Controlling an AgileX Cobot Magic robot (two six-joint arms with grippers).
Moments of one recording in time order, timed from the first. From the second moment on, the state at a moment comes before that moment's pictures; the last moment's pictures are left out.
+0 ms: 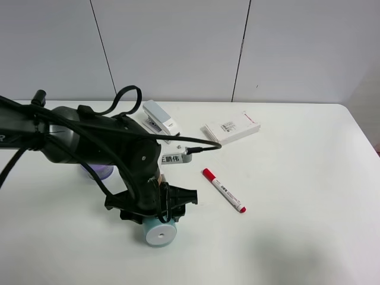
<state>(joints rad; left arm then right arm) -0.89 1.86 -0.99 -0.10 0.67 -0.86 -0.09 0.00 -0.49 -0.11 1.07 0.11</state>
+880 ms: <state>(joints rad) -0.90 1.86 -0.98 -0.12 0.66 -0.83 -0.09 0.00 -0.49 -0.12 1.07 0.11</state>
